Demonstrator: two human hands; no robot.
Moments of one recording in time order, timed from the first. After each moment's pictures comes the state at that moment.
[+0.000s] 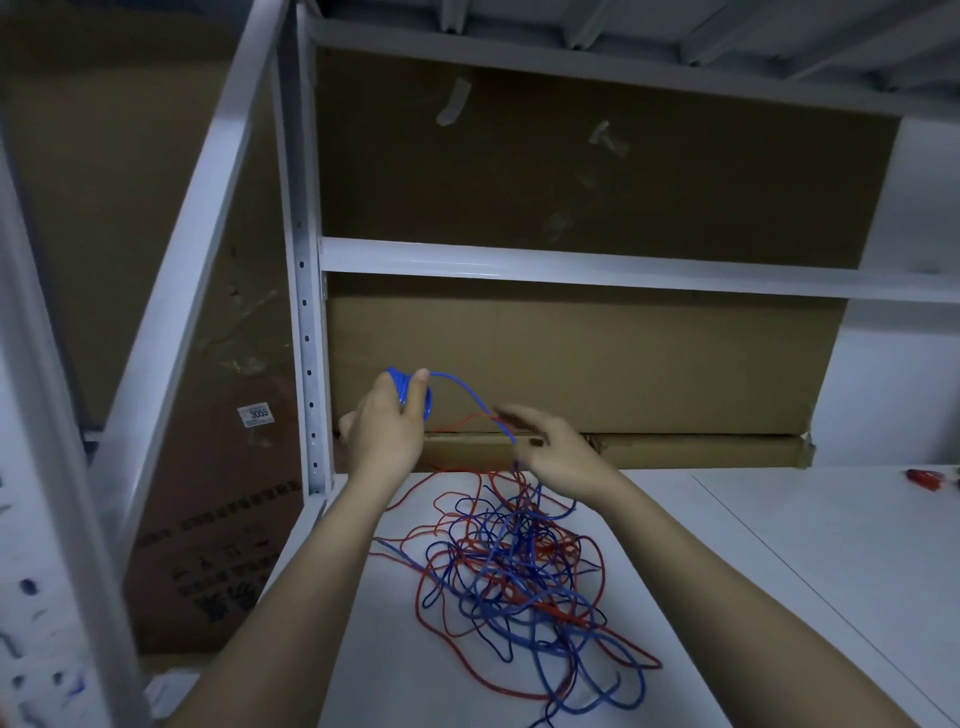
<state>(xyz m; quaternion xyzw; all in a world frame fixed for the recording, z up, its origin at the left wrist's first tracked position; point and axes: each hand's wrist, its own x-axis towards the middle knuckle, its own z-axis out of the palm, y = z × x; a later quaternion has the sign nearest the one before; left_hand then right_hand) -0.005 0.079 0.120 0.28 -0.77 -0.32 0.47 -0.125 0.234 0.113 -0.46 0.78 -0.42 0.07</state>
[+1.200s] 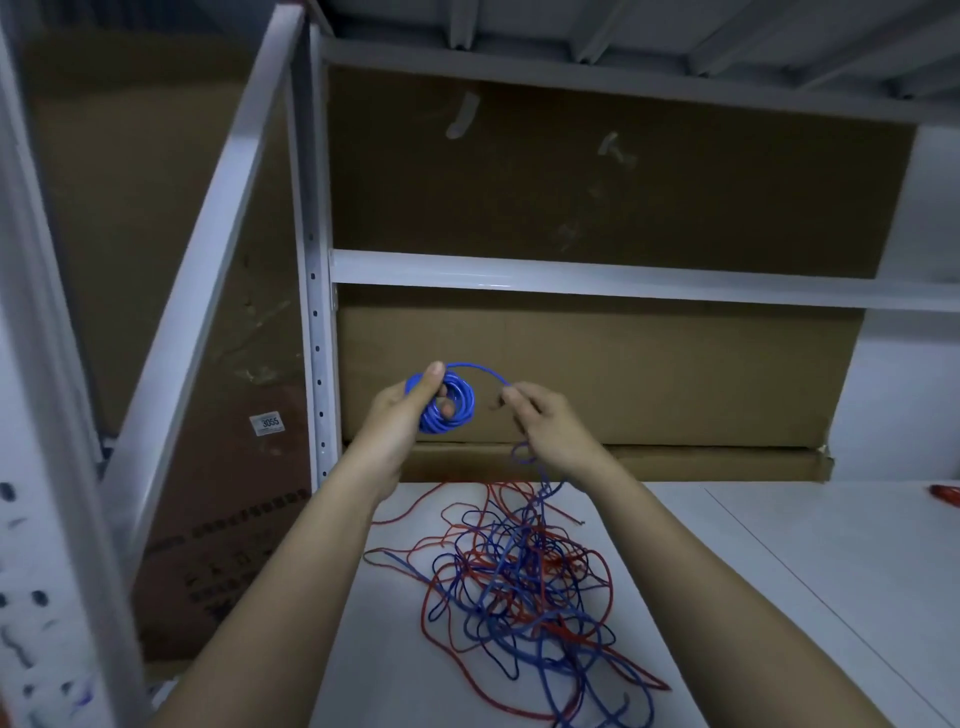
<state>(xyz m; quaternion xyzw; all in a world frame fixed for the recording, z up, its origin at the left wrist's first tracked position) 0.008 0.094 0.150 0.12 -0.66 -0.65 0.36 -0.116 0.213 0.145 -0.43 0.71 -0.56 0.05</state>
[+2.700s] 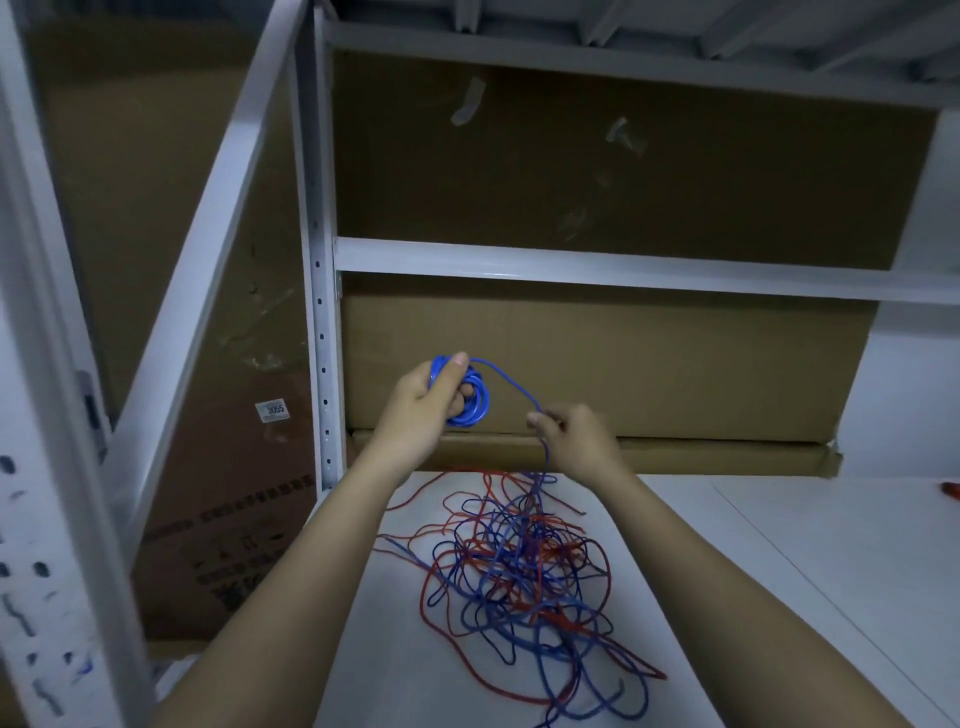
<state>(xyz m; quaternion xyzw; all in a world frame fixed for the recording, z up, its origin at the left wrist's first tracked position) 0.002 0.106 0.144 0.08 -0.74 -0.54 0.40 -0.144 0.231 0.117 -0.37 0.83 -0.40 -0.06</state>
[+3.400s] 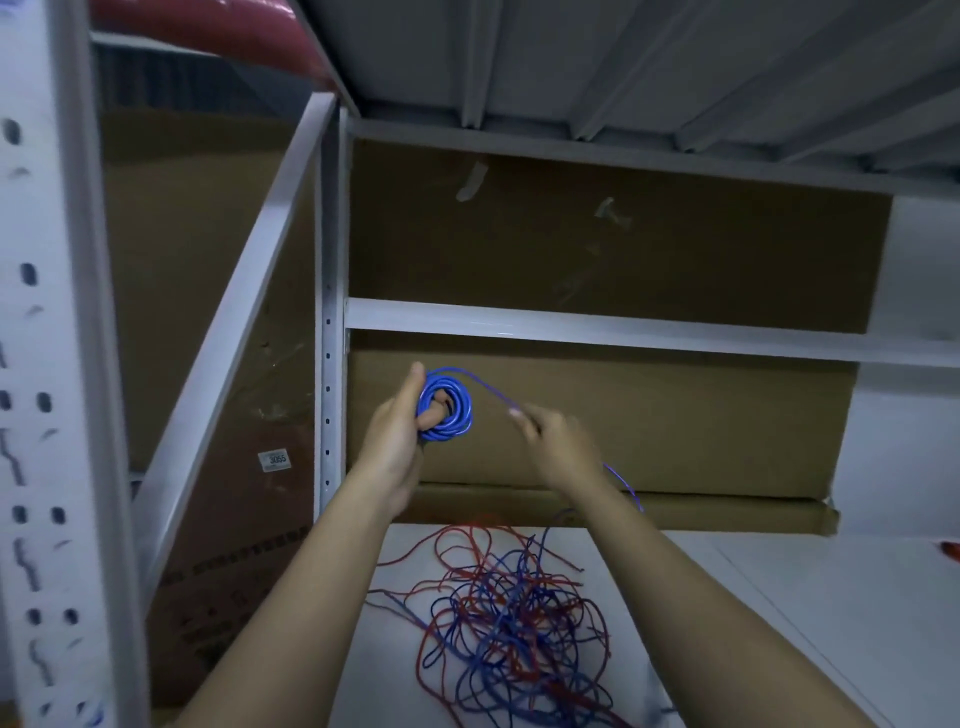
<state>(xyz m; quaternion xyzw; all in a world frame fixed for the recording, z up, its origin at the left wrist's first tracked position) 0.016 0.106 0.180 0.03 -0.58 -0.71 0.40 -0.138 0.210 0.165 -0.42 0.82 -0.35 -0.17</state>
